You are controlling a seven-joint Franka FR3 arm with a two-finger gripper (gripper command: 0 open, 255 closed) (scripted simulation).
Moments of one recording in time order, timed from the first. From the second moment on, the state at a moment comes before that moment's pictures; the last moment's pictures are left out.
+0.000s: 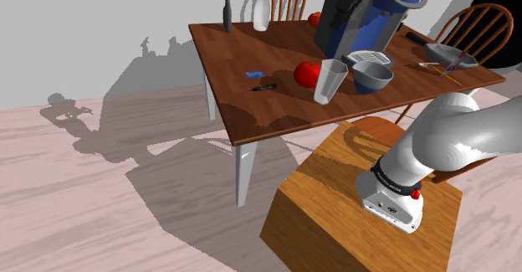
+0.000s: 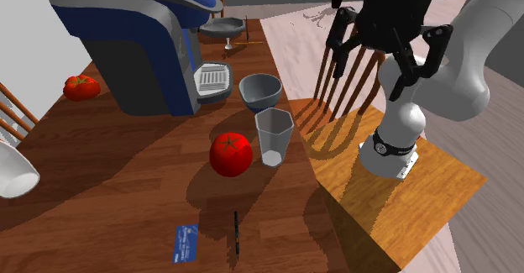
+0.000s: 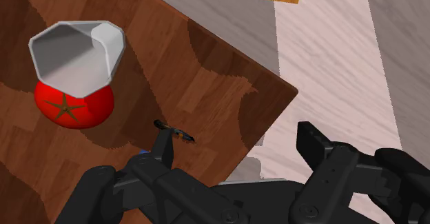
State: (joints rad) arm 0.02 -0.78 -0.01 -2.31 0.07 1.67 -0.16
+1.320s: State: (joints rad) arm -0.07 -0.57 -0.38 -2.50 -0.05 2.03 -0.56
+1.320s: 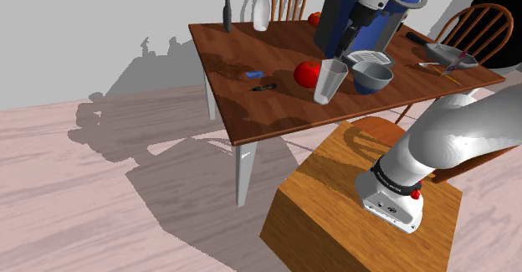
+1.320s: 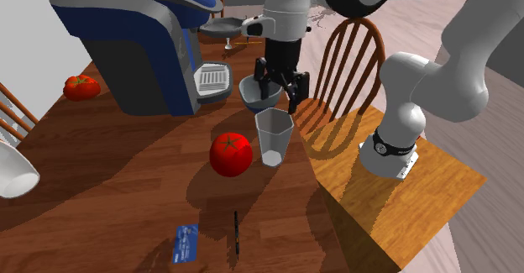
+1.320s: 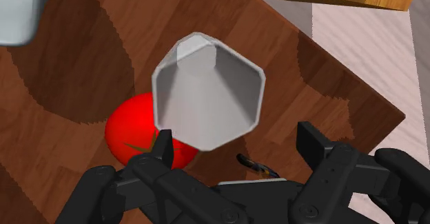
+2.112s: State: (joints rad) arm -0.05 -0.33 -0.52 -2.51 0.00 2.25 -0.73
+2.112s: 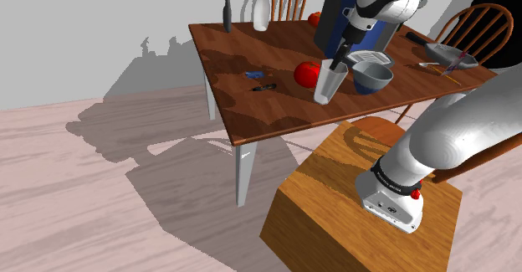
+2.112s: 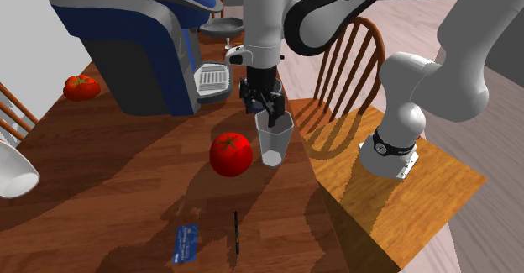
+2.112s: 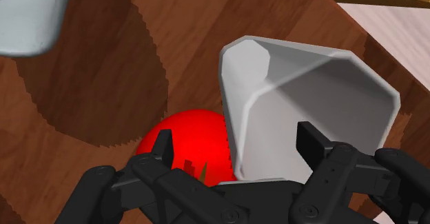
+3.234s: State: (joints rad) arm -0.04 -0.32 -0.53 -2.52 0.00 2.27 -0.74
